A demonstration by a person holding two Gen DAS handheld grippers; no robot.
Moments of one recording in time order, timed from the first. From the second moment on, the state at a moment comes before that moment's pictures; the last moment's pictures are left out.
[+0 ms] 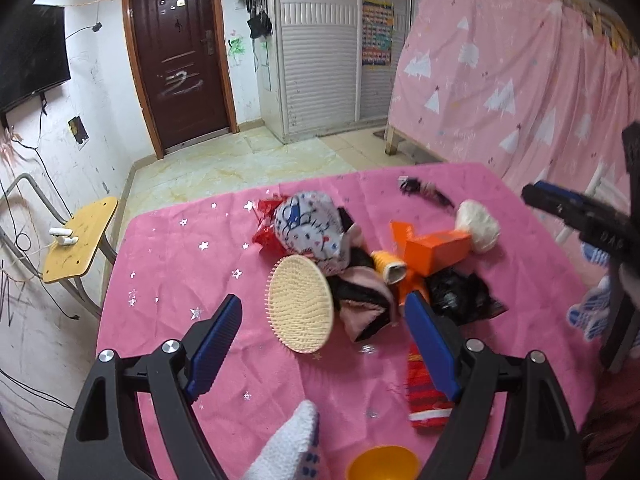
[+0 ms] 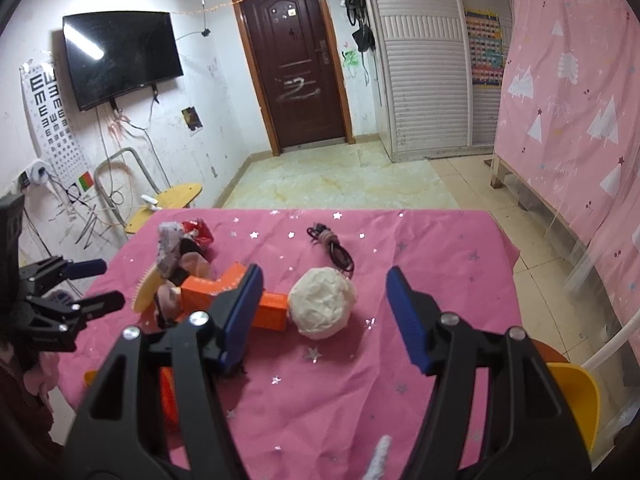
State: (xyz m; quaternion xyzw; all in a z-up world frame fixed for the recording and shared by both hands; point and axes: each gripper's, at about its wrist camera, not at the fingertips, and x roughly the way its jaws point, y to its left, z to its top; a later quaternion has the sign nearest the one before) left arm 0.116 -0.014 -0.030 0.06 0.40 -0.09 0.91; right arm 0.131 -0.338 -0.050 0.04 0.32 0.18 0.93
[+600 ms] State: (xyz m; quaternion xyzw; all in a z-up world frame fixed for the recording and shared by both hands) left arm 0.148 0.002 -0.058 0.05 0.44 -0.12 0.89; right arm 0.158 -0.325 -0.069 0.04 0.35 0.18 0.92
